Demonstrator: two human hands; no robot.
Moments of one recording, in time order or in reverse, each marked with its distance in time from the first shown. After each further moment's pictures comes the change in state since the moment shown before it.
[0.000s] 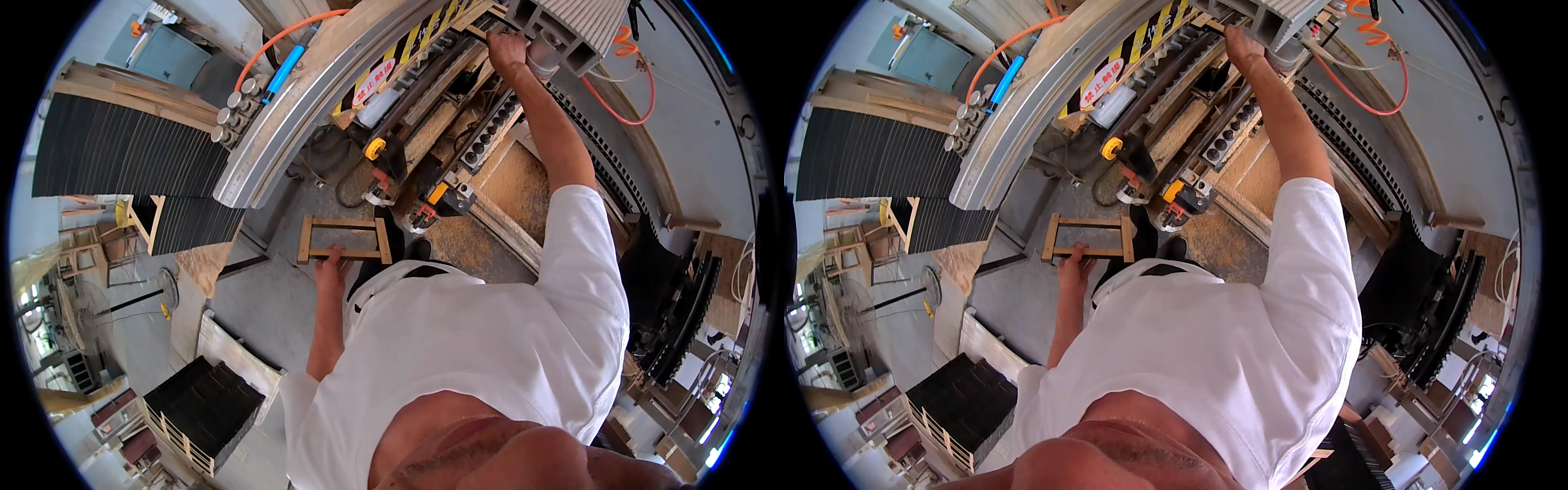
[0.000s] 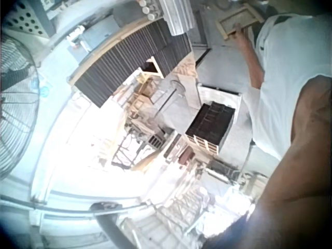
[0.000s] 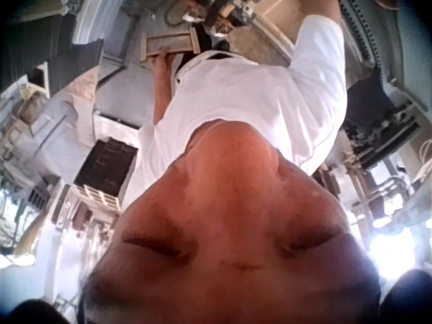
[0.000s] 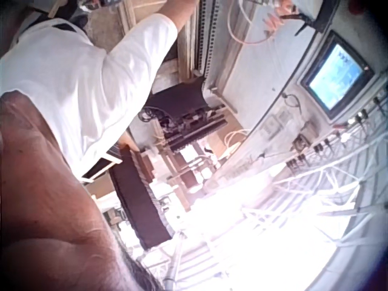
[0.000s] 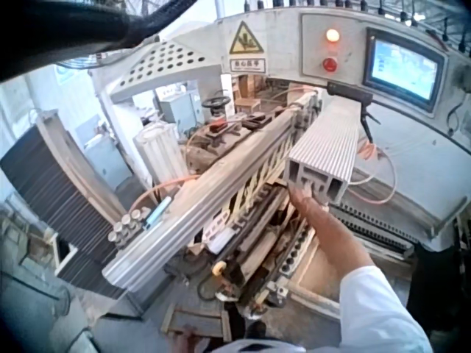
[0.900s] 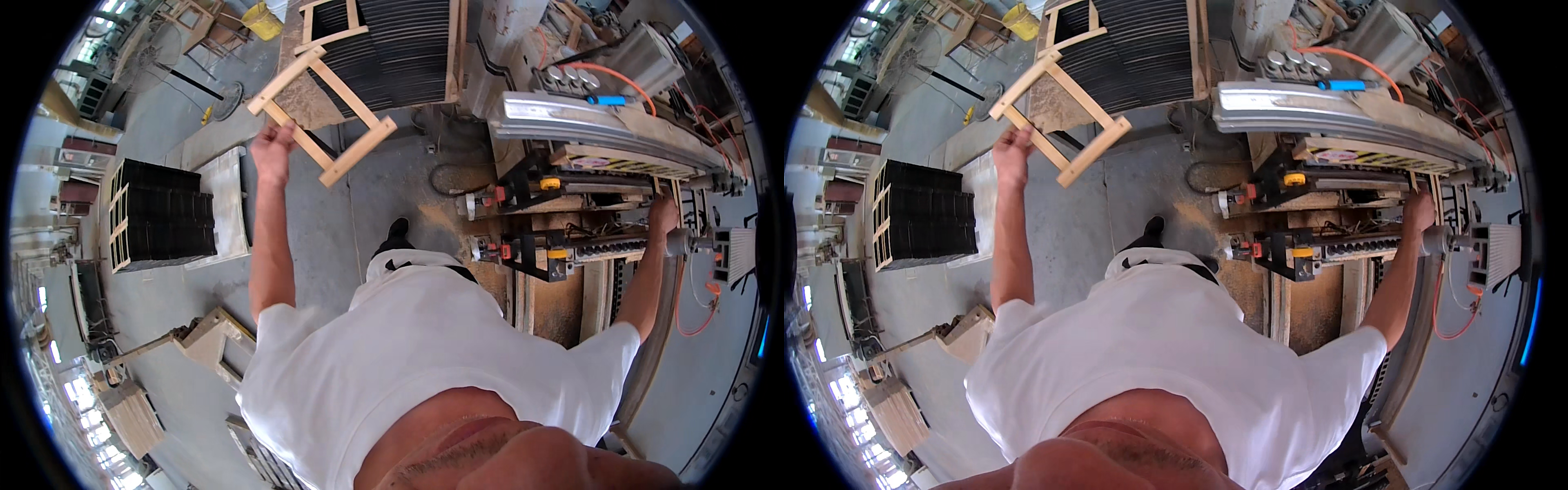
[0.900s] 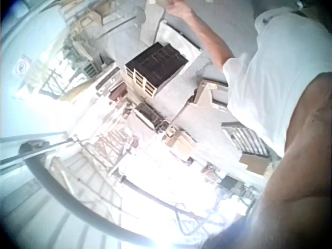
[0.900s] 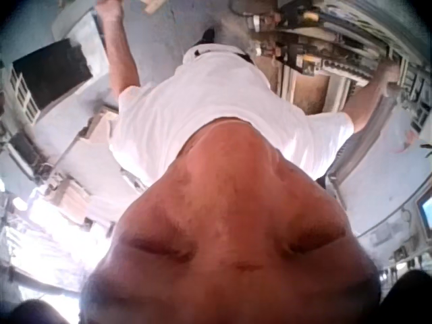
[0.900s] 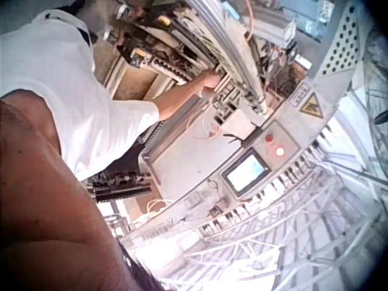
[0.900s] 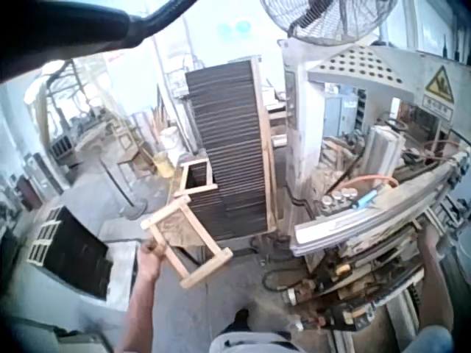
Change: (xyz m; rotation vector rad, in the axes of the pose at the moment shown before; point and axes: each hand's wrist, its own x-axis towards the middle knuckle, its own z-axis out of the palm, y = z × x) left_hand -0.091 0.216 -0.223 0.031 0.599 0.848; right_hand -0.003 -0.037 -0.076 0.123 -0.083 0.087
